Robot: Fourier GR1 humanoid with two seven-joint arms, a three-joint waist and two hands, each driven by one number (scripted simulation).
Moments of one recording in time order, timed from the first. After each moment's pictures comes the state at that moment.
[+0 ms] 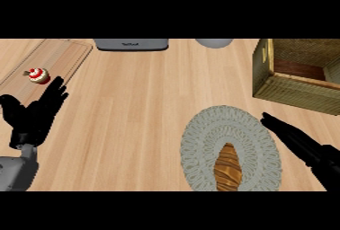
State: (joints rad) left arm -0.19 0.47 -0.07 -1.37 0.30 0.12 0.16; right arm 0.05 -0.49 0.14 -2.28 0.24 0.44 0.46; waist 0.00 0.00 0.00
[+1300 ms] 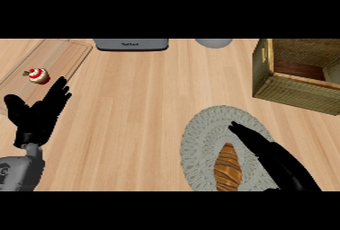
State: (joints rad) left arm -0.19 0.36 0.05 -1.37 0.18 0.03 0.19; right arm 0.10 -0.31 0.26 -1.90 0.59 0.38 0.16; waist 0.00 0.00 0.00
